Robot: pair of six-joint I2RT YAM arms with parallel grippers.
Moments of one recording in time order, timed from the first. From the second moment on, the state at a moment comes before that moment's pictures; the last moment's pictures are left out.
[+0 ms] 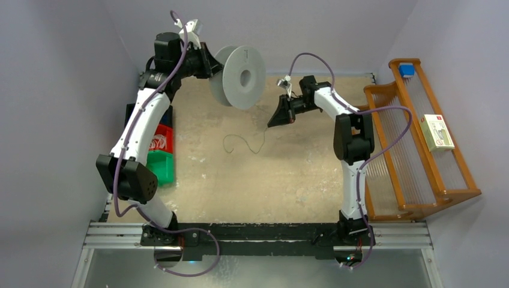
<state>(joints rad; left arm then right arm) -0.19 1.68 1.81 -0.43 0.45 -0.38 0.25 2.24 1.84 -1.01 -1.47 -0.66</state>
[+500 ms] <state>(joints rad) -0.19 1.59 1.65 -0.38 0.60 -0.28 0.25 2.22 1.76 -0.77 -1.36 -0.41</state>
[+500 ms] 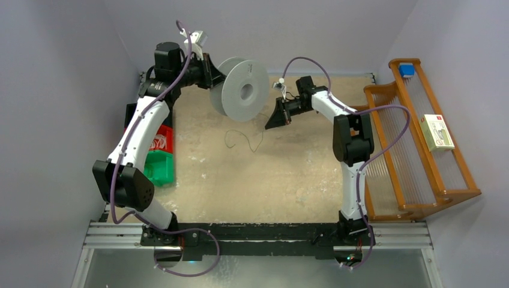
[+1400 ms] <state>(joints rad) -0.19 1.55 1.54 -0.24 0.77 -0.26 0.22 2.06 1.68 -0.59 -1.16 -0.22</state>
